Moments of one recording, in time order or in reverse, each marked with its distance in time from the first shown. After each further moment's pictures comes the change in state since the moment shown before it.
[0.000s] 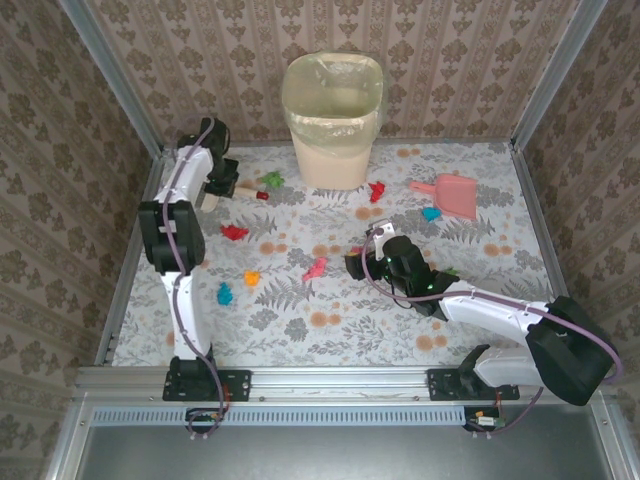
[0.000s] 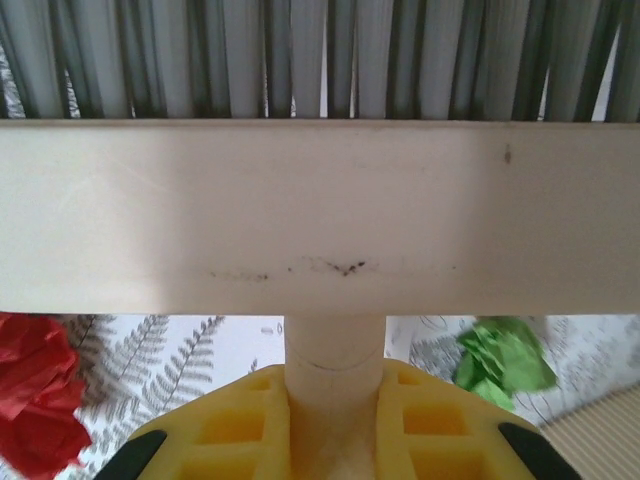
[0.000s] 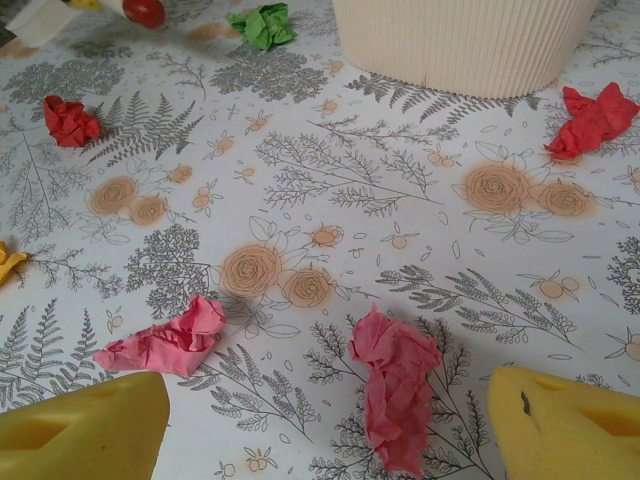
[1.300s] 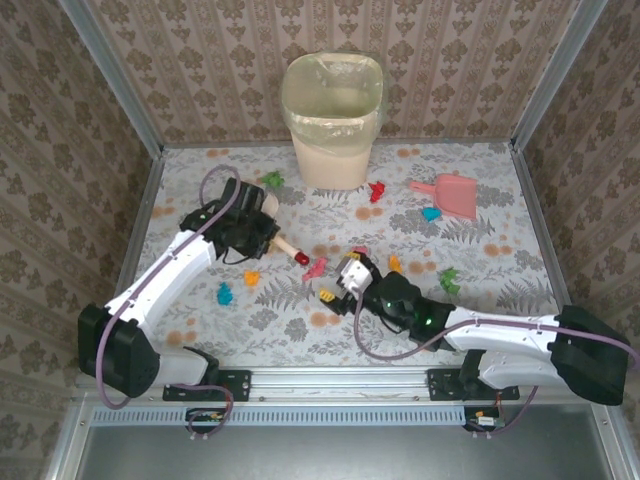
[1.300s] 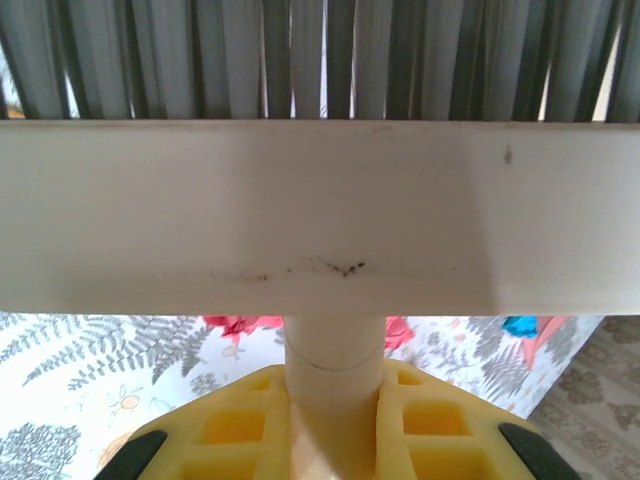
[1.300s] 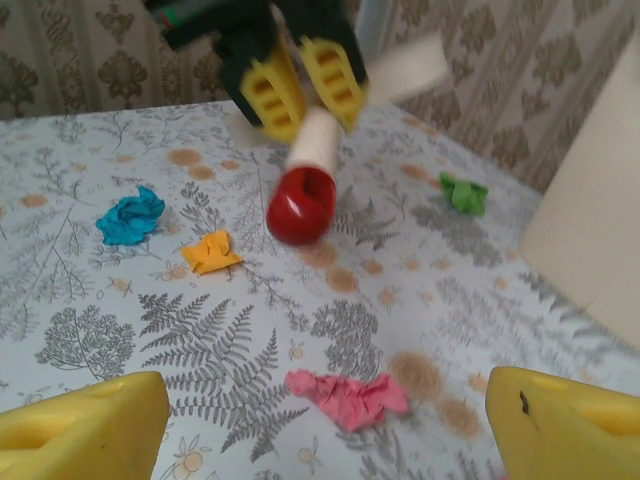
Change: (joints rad) left arm -0.415 -0.893 -0.919 0.270 0.105 -0.048; right arm 0.359 -0.097 -0.118 0.309 0.073 -0.447
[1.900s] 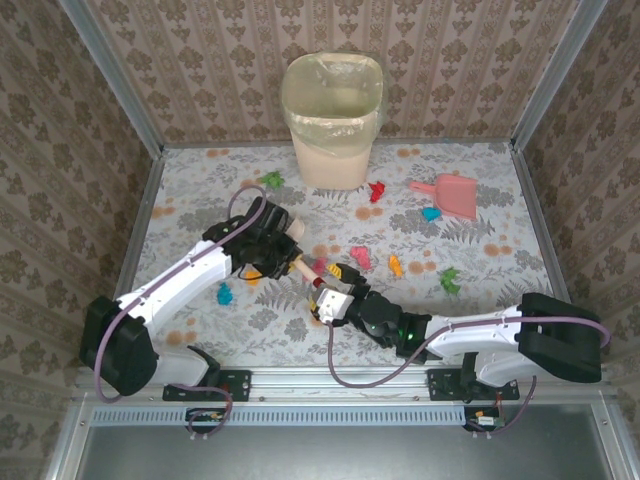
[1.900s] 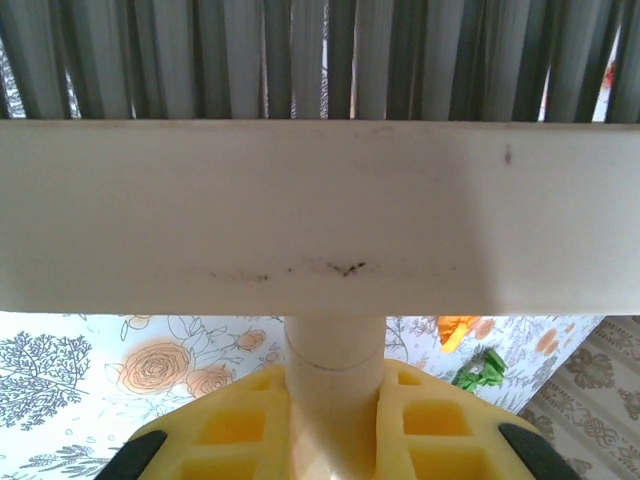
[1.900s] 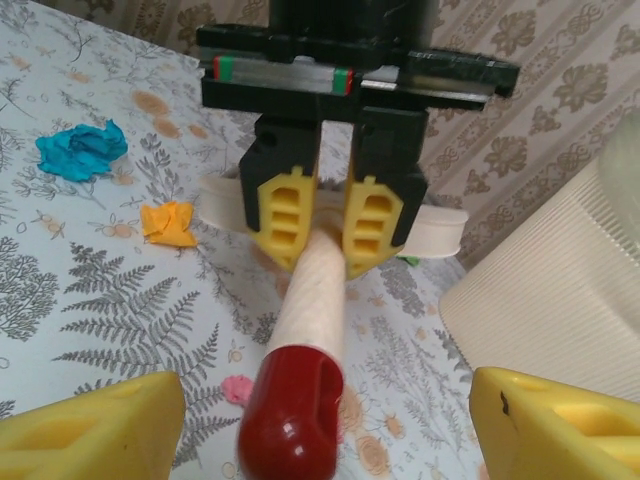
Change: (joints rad) left arm -0.147 0.015 -0.086 0.048 0.074 -0.065; right arm 0.149 0.159 0.000 0.187 0.243 -0.341
